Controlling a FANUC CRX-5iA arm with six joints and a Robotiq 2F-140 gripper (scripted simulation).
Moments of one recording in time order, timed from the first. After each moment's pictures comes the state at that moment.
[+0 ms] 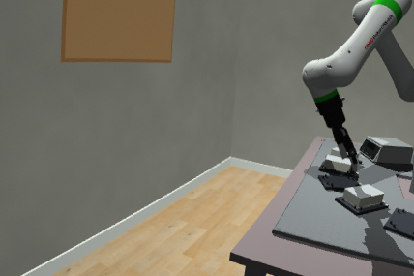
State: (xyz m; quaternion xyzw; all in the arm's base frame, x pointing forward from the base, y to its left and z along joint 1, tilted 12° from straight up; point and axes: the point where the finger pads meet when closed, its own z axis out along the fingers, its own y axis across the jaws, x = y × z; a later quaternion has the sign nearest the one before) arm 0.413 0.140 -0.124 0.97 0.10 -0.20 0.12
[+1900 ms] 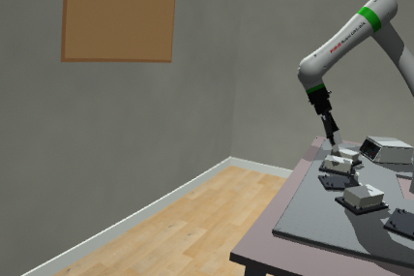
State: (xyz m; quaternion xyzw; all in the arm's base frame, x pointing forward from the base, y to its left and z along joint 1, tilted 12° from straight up) arm 0.452 -0.086 -0.082 0.98 -0.10 -0.19 0.05
